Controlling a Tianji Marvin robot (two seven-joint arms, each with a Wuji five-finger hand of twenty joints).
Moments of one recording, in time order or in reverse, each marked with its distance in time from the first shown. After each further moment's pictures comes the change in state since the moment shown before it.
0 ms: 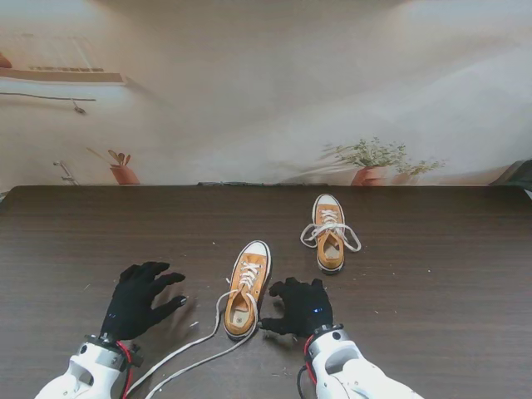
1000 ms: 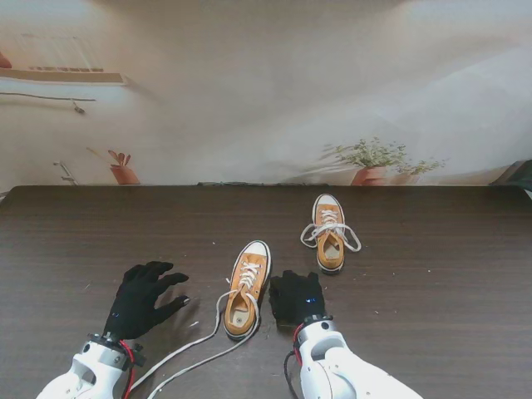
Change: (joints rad) left arm -0.012 0.001 0.012 0.008 -0.002 -0.013 -0.002; right arm 0.117 -0.085 -0.075 0.173 0.120 0.048 -0.132; left_hand 0.000 0.000 0.011 0.000 0.000 0.000 0.009 0.000 0.000 0.000 0.000 0.000 0.000 0.000 0.000 0.000 0.000 0.000 0.020 0.000; right_hand 0.222 -0.014 0.497 -0.195 0.237 -0.106 0.408 -0.001 0.108 -0.001 0.029 0.002 0.064 0.000 0.075 0.021 0.044 0.018 0.038 0.035
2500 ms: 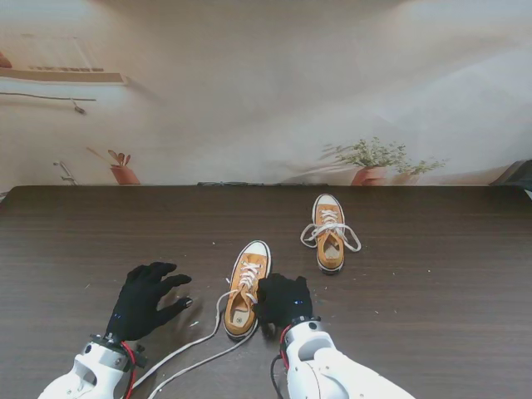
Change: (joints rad) left arm 0.001 0.001 0.006 0.001 0.010 -0.021 0.006; right arm 0.012 -0.005 -0.053 -0.078 0.058 0.074 0.080; left_hand 0.000 0.000 0.000 0.000 0.000 0.000 0.005 0.000 0.000 0.000 0.000 0.000 0.000 0.000 0.000 0.000 0.000 0.000 0.003 -0.011; right_hand -0.115 -0.048 0.043 0.013 -0.081 0.090 0.001 0.037 -0.042 0.011 -0.002 0.010 -0.018 0.025 -0.013 -0.001 -0.021 0.023 0.000 0.004
